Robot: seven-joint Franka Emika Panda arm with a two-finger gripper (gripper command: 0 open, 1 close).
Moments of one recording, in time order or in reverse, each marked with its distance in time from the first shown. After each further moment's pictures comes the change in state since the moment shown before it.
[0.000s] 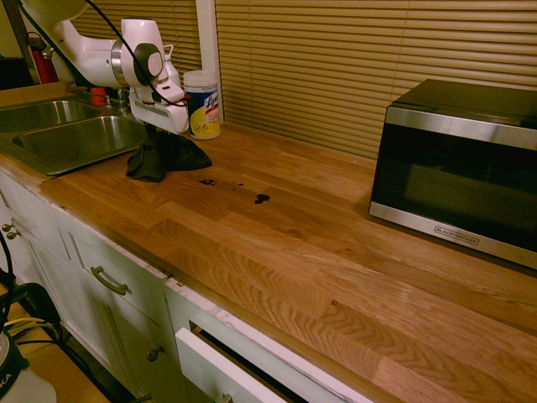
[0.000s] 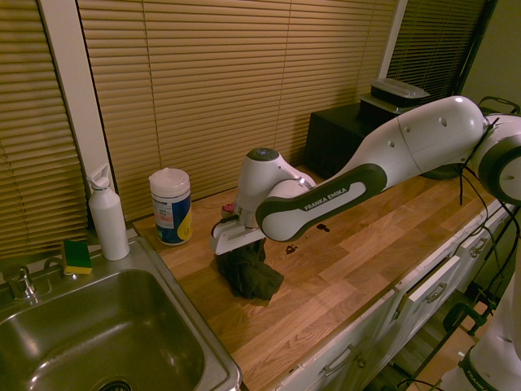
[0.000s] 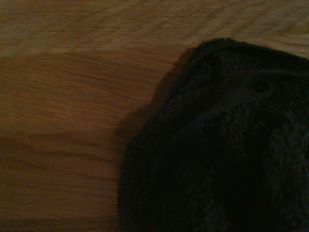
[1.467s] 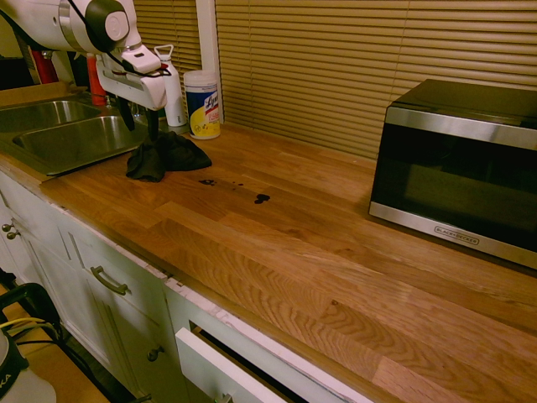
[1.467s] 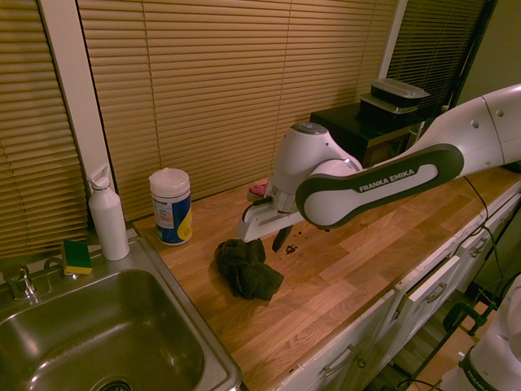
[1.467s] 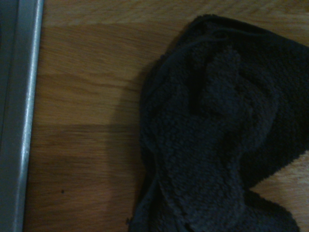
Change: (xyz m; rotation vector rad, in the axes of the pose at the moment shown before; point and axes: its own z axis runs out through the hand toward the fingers) arm -0.035 0.056 -0.087 0.082 -0.016 -0.059
